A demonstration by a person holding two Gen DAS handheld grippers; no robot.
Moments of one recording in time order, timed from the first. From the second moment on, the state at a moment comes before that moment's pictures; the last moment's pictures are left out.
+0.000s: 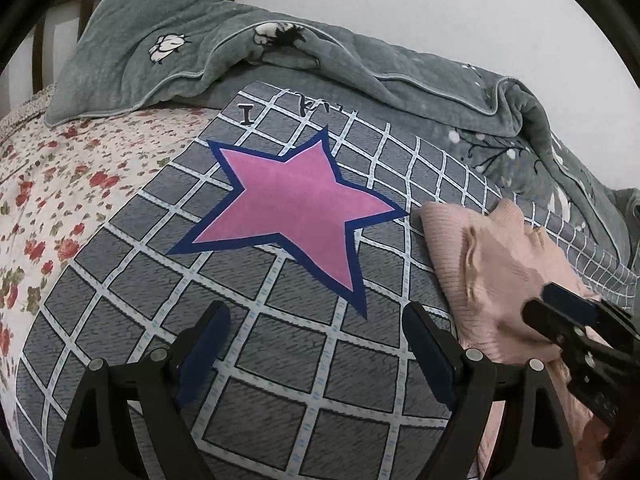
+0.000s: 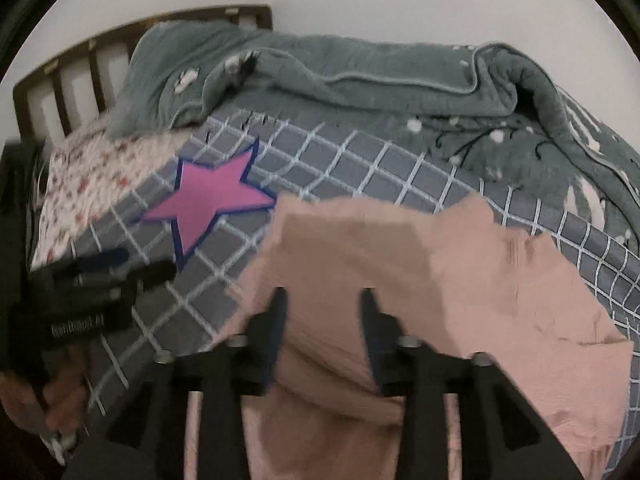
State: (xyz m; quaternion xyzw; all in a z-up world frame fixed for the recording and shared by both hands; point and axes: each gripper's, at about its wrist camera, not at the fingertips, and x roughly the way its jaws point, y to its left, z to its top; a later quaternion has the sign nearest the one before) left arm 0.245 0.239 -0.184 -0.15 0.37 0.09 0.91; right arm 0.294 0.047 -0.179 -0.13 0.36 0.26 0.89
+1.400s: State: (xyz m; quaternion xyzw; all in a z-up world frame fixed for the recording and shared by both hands) left arm 0.245 0.155 -0.178 -0.13 0.35 0.01 0.93; right arm 0.262 -0.237 -0.184 0.00 0.36 0.07 0.93
